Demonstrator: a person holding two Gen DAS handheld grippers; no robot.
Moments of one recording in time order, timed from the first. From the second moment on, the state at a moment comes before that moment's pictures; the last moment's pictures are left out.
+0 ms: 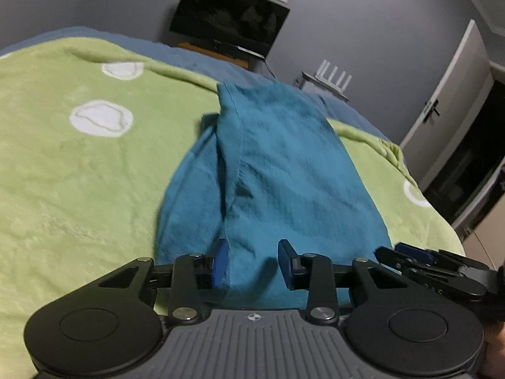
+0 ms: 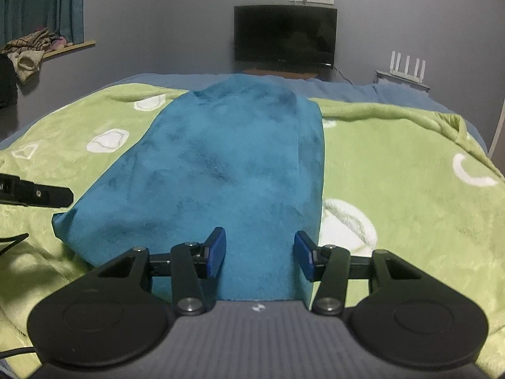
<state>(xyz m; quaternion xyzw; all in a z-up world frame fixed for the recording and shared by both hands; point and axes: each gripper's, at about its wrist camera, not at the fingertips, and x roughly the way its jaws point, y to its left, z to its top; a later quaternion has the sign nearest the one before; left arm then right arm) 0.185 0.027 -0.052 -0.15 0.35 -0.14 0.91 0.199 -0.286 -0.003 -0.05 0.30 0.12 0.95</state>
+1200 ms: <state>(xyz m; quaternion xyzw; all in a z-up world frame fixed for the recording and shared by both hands) 0.205 0.013 -0.082 -0.07 0.39 -0.10 0.91 0.227 -0.342 -0.026 0.16 0.31 0.03 0.94</state>
